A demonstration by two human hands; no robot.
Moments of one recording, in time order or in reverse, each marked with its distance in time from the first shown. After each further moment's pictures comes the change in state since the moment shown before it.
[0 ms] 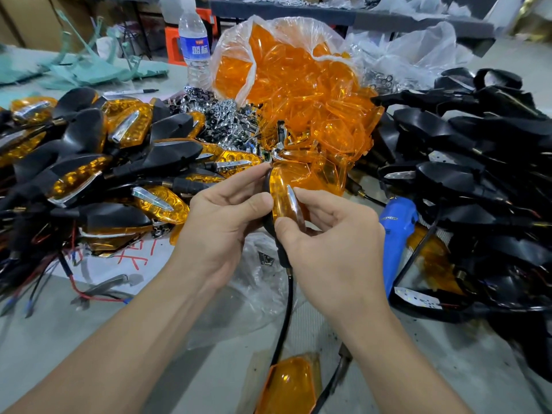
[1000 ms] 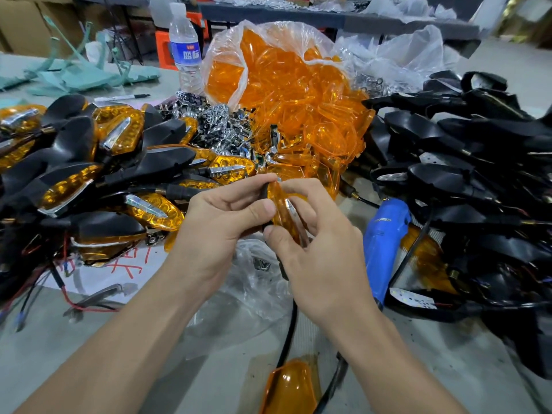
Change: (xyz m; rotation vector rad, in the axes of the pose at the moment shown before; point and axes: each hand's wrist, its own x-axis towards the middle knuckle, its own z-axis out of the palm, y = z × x) left_hand -0.002 0.008 -0.002 0.161 -0.084 -0.001; right_hand -0.003 0.002 0.000 -0.060 -0.126 0.025
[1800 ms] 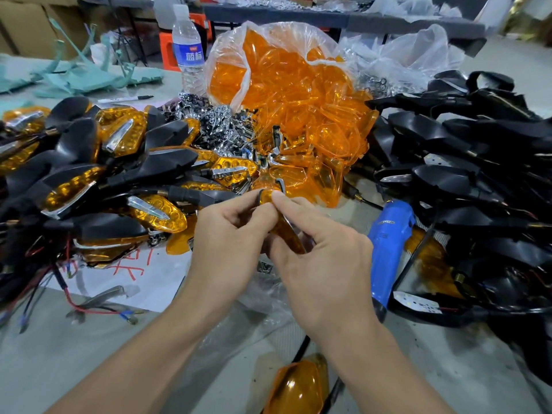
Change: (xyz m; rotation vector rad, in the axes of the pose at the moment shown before) left_hand -0.014 -0.011 0.012 0.390 0.100 0.173; right_hand -0.006 0.004 0.010 -0.099 0.175 -0.125
